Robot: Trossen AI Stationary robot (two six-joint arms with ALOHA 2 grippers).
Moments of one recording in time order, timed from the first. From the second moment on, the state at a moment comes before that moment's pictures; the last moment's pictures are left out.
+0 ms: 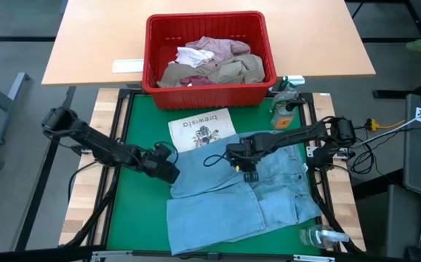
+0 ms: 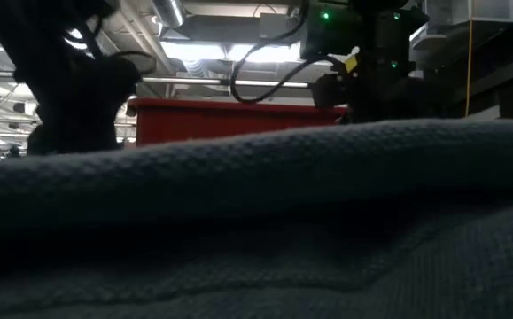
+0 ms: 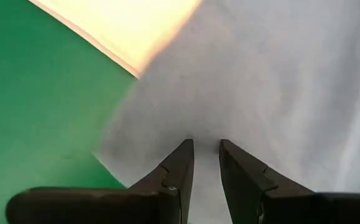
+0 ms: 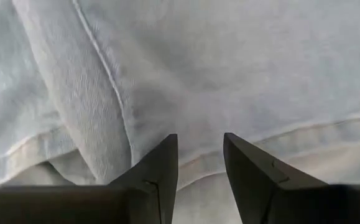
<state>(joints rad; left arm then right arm) -0.31 1.31 0.59 -0.41 -0.41 -1.21 0.06 1.75 1.19 -0.89 -0.02 -0.03</state>
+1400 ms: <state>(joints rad) -0.19 1.34 0.85 -0.87 -0.14 -1.12 0.02 1.75 1.12 -0.41 0.17 -0.16</state>
